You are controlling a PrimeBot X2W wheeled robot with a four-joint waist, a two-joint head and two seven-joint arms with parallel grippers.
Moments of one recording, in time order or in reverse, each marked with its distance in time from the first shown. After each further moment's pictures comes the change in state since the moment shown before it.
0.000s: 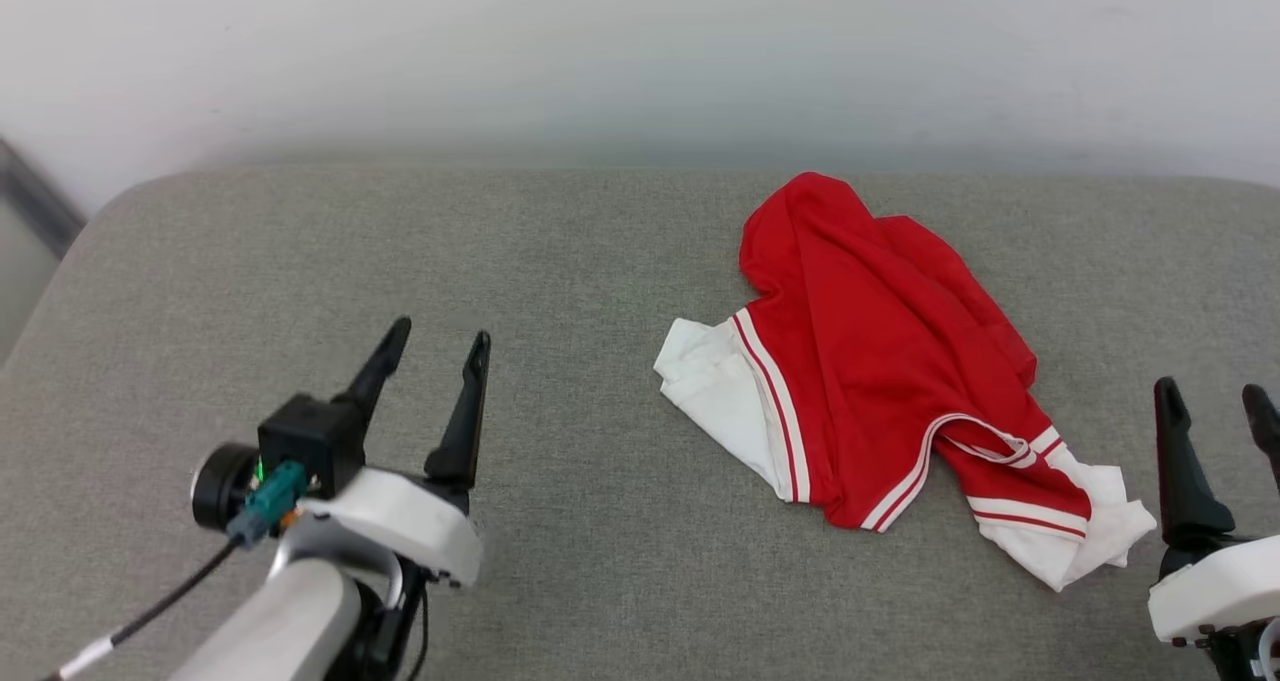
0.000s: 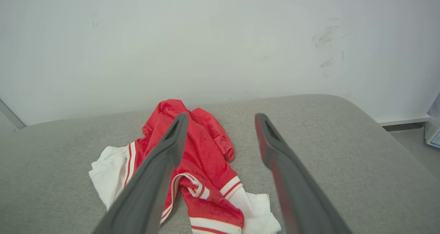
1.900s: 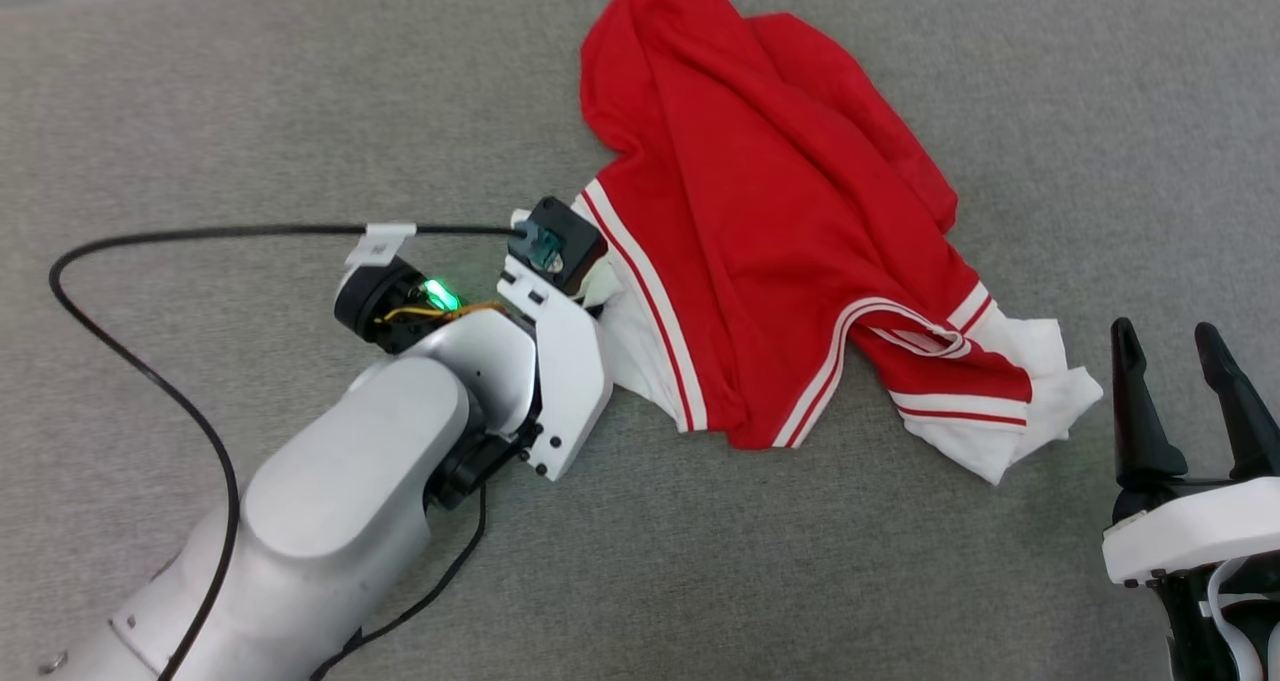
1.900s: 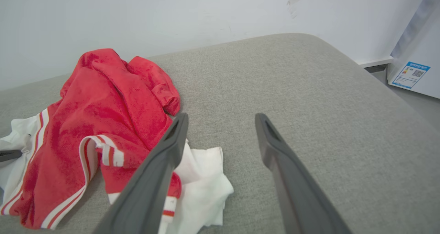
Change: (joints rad) left arm -0.438 -0.107 -0.228 0.186 0.045 -0.249 0.782; right arm -0.108 0.000 0.068 0.121 0.017 0.000 -0.126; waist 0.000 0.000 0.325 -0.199
